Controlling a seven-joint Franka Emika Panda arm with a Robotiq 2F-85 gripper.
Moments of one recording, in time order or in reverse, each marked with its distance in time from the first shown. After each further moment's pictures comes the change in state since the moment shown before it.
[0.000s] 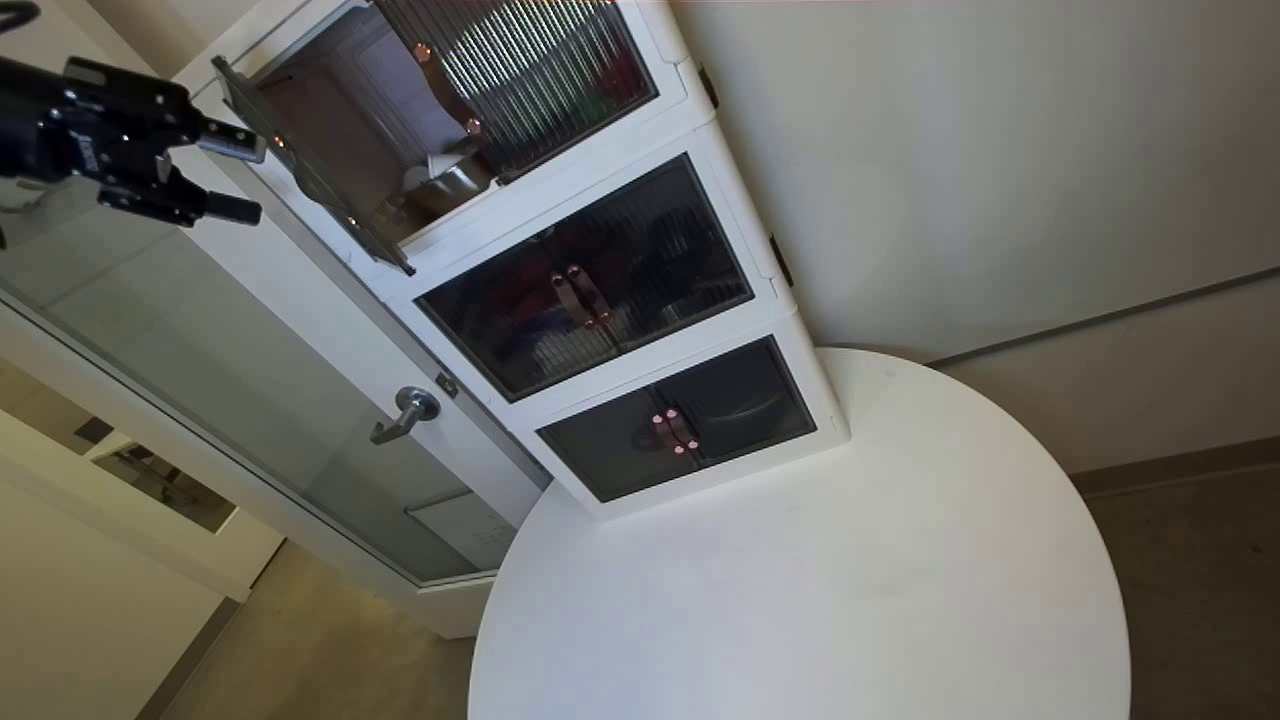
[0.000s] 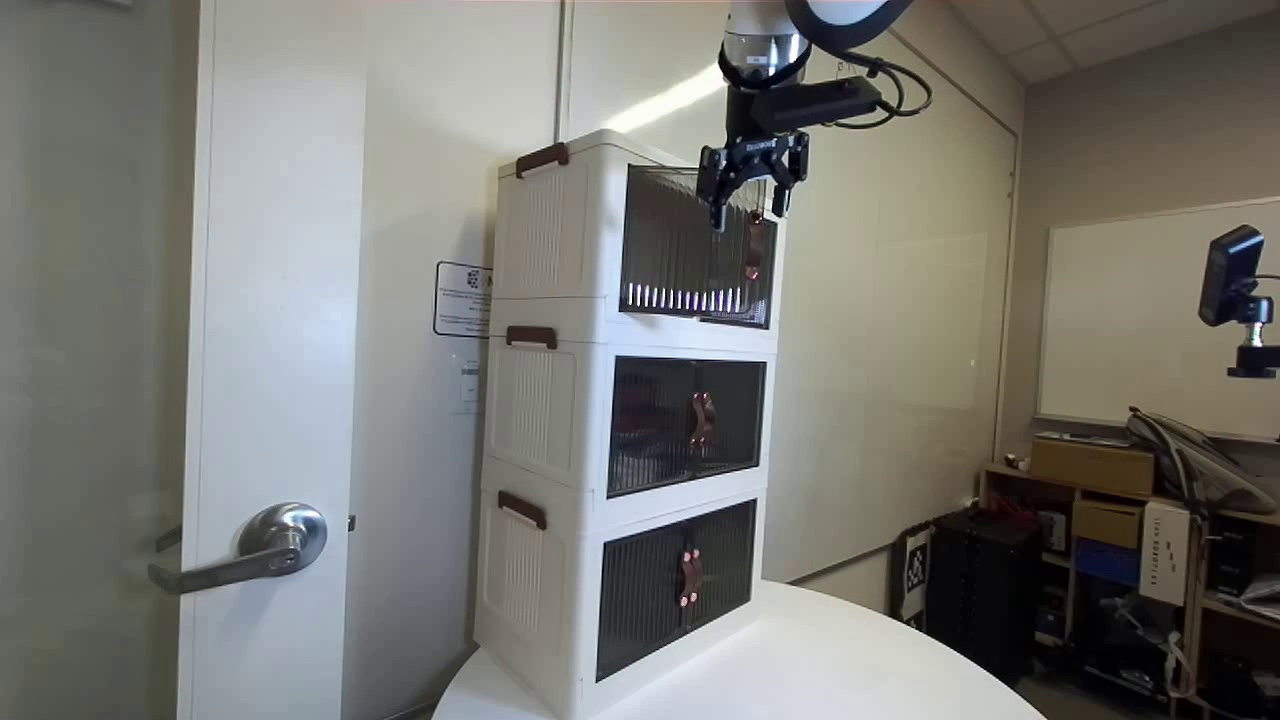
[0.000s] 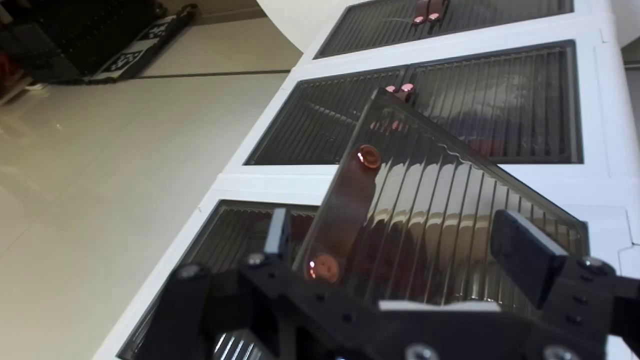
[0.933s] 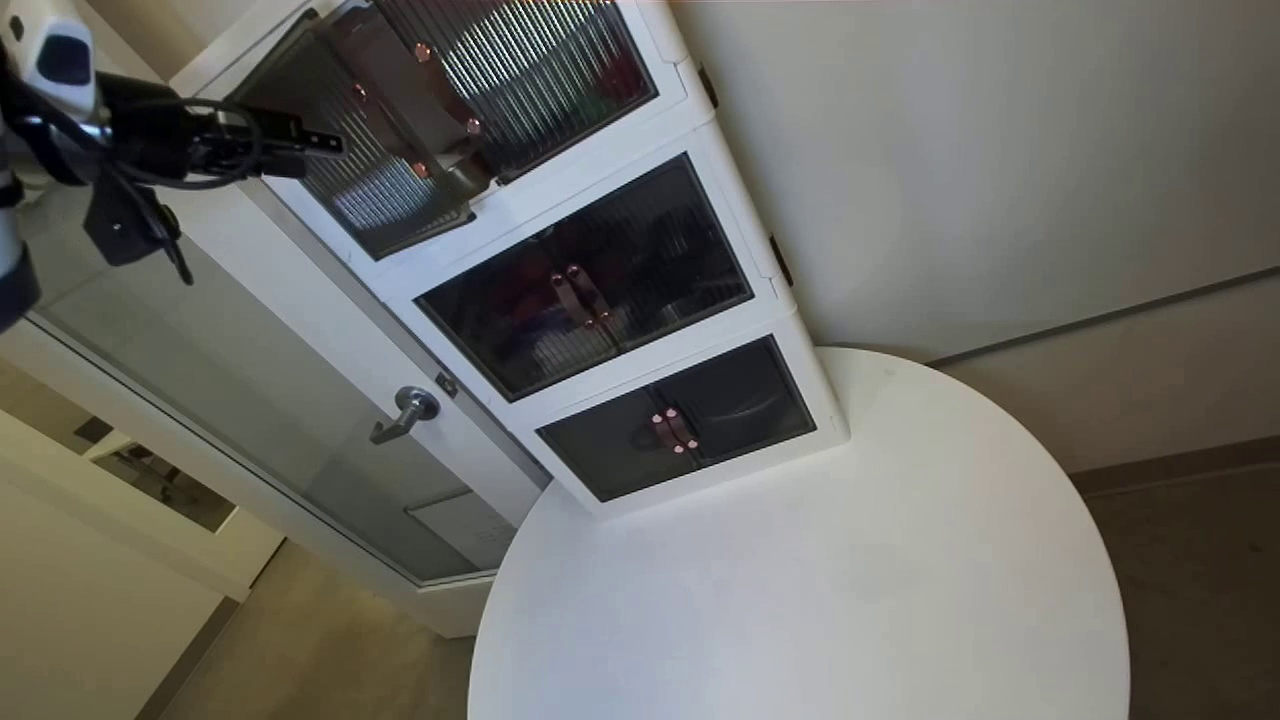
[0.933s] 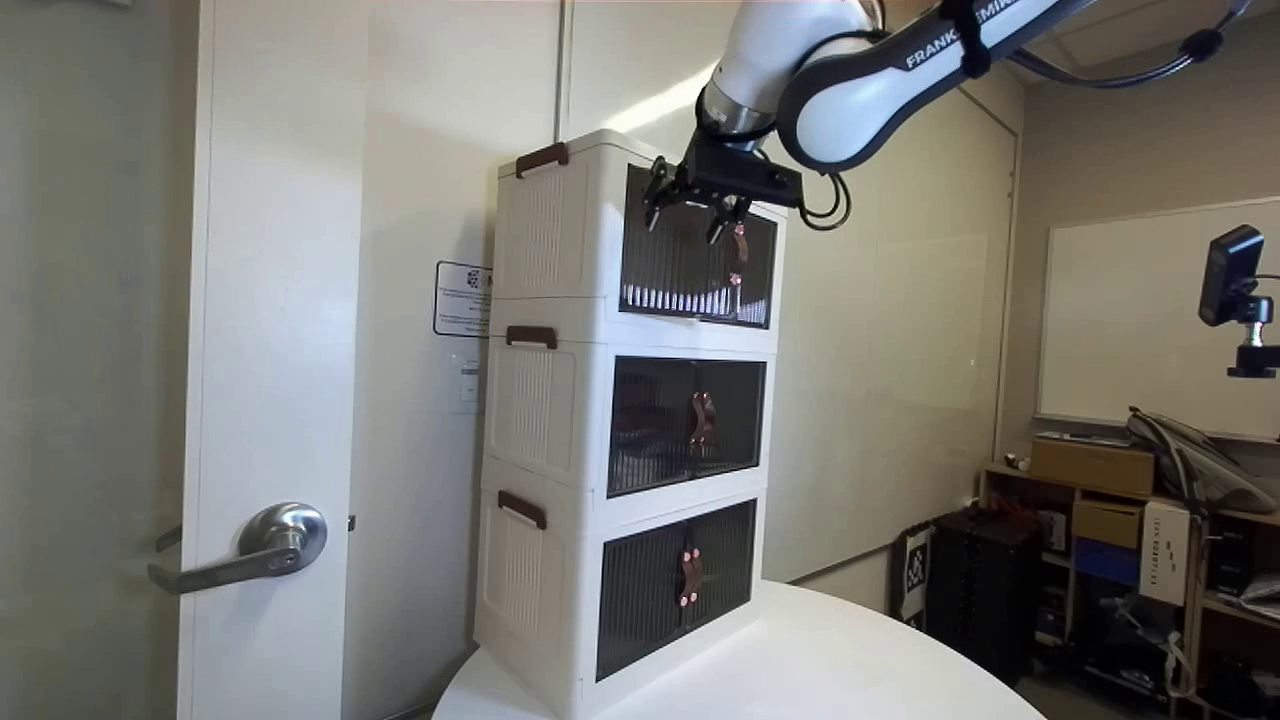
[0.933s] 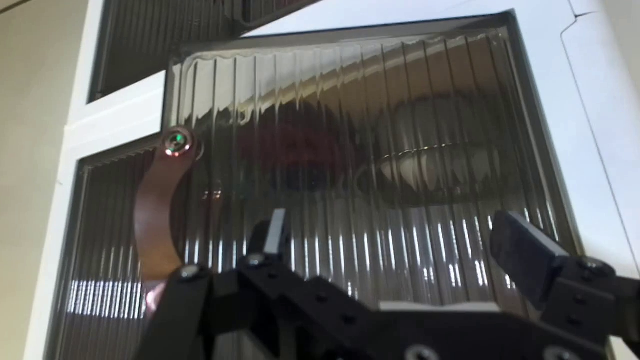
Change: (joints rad) arm -0.024 0.128 -0.084 -0.030 -0.181 0.604 0.440
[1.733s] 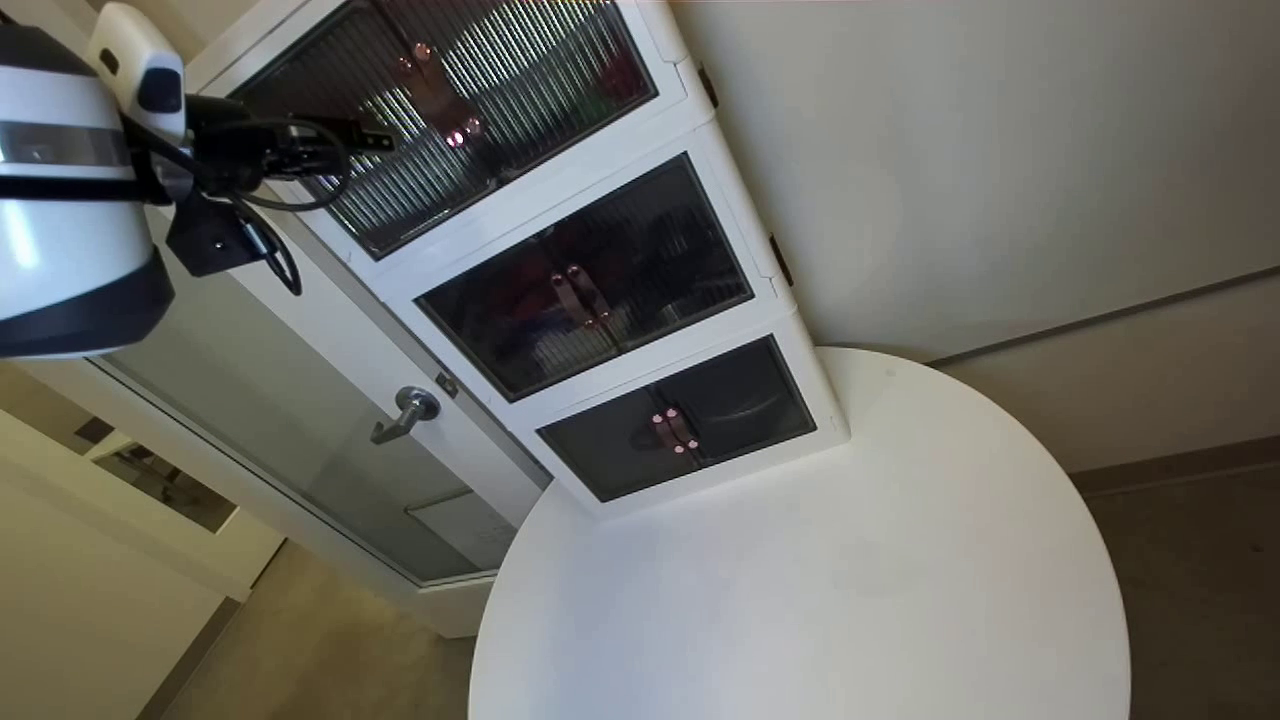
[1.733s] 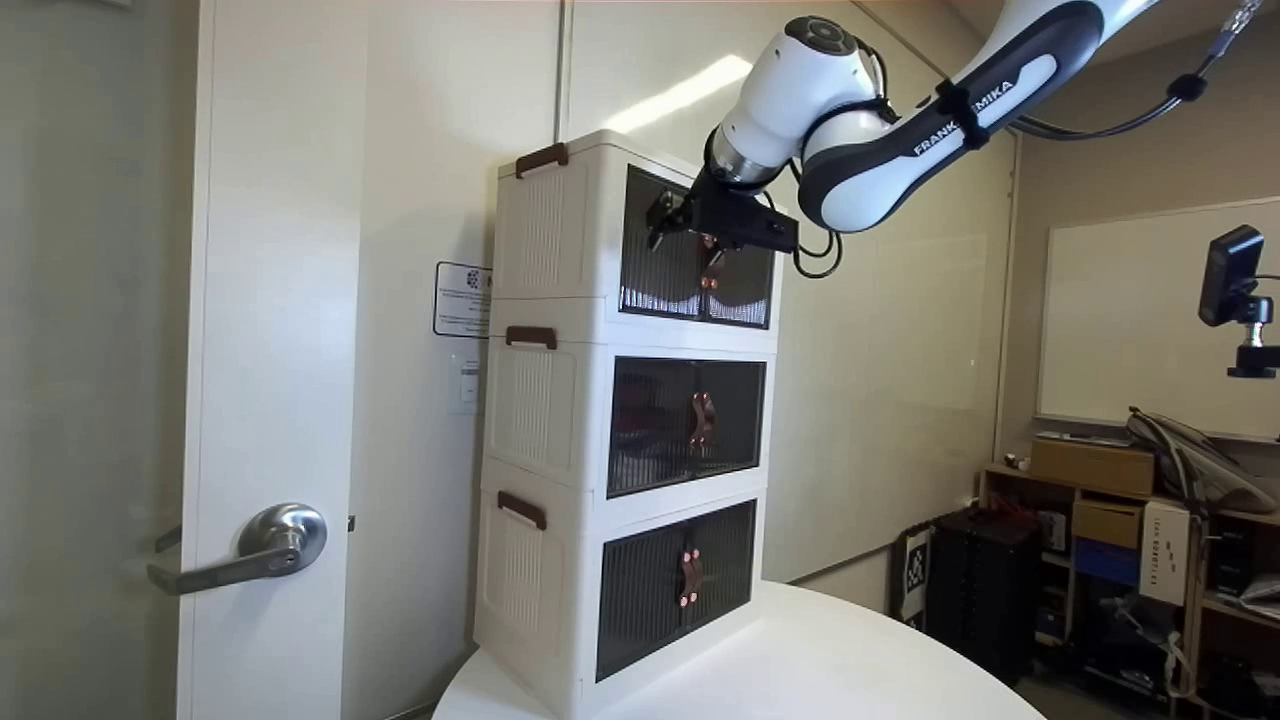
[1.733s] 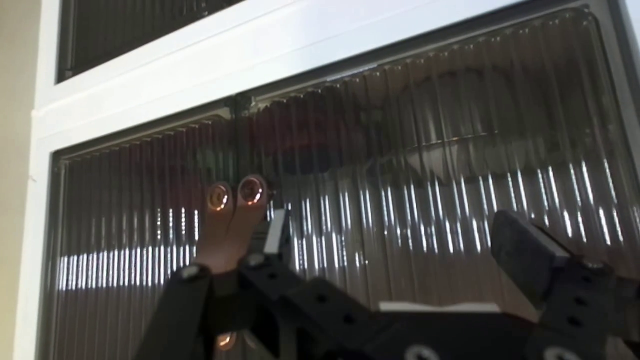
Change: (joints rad) arm -0.011 0.062 -0.076 -0.008 -0.257 0.186 0.220
